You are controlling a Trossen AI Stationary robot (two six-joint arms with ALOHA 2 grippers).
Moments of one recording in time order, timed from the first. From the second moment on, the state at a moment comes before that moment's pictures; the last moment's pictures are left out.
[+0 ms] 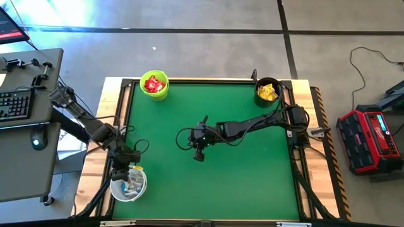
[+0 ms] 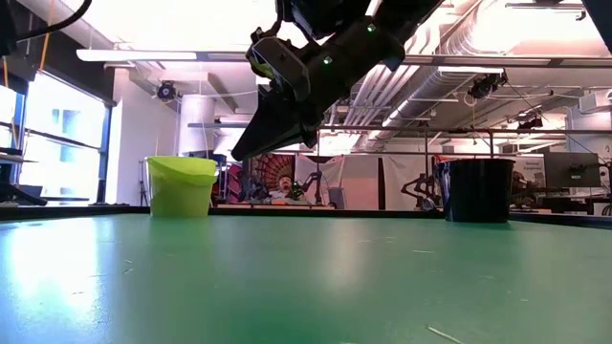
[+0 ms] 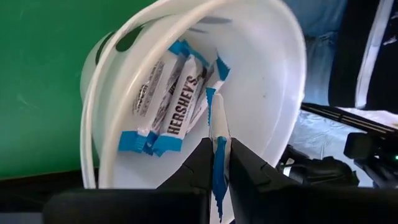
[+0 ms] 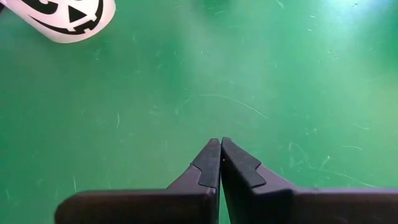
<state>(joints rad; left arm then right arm) -0.68 0.79 0.56 -0.73 0.44 -1.14 0.07 2.01 1.37 -0.08 0.01 0.18</state>
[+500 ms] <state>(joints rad) -0.68 0.84 0.55 -0.63 0.52 -1.15 0.07 2.01 1.37 -0.10 0.03 0.18</state>
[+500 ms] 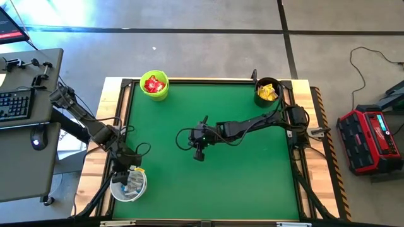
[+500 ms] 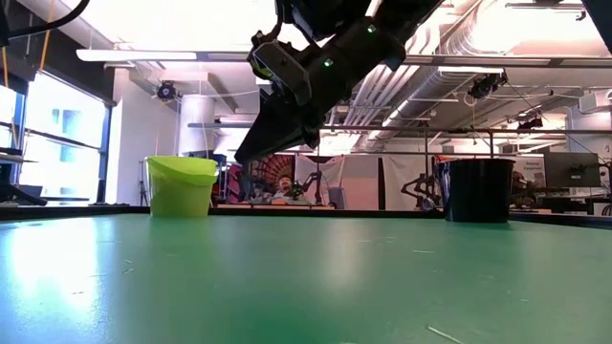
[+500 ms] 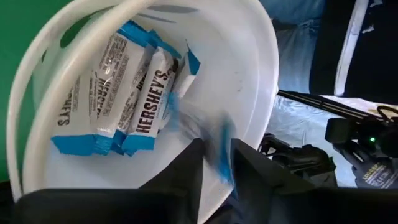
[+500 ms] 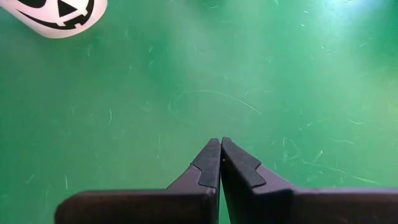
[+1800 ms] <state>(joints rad) -0.32 0.83 0.76 -0.61 0.49 -0.67 0.03 1.85 1.34 -0.07 -0.04 0.07</state>
